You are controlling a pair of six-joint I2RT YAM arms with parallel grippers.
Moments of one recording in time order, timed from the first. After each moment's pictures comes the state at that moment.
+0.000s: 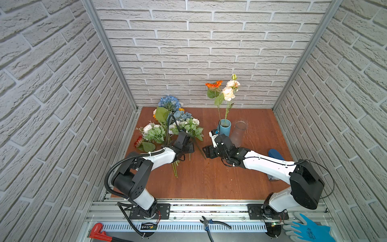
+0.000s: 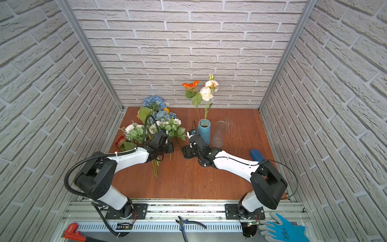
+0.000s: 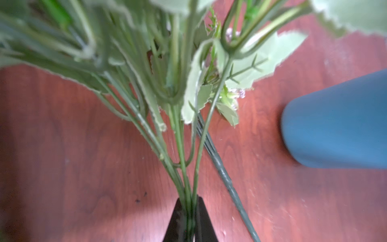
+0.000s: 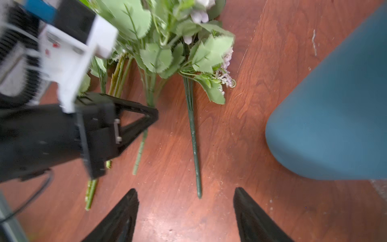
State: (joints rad) left arm -0.54 1.54 0.79 -0.03 -0.06 -0.56; right arm 0.75 1.51 0.94 -0.15 0.11 0.47
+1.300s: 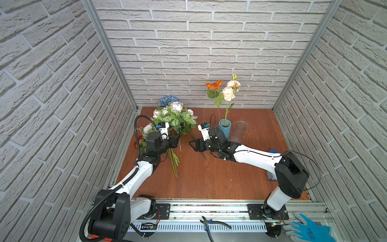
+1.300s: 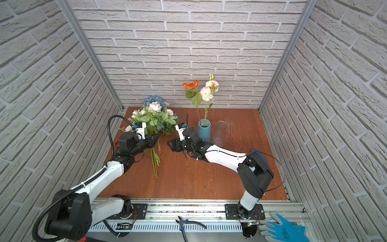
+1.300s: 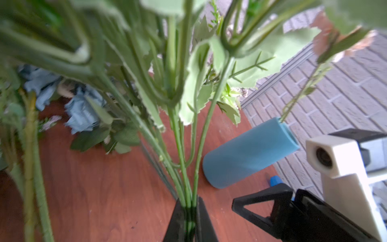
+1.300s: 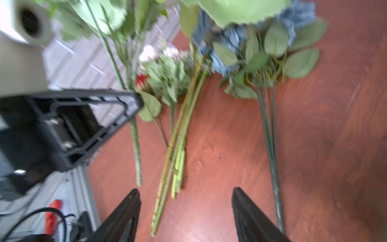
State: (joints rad) left arm -0.20 1.14 0.57 0.28 0.45 -0.53; right arm 0.74 1.65 1.10 0.10 -0.18 0.57
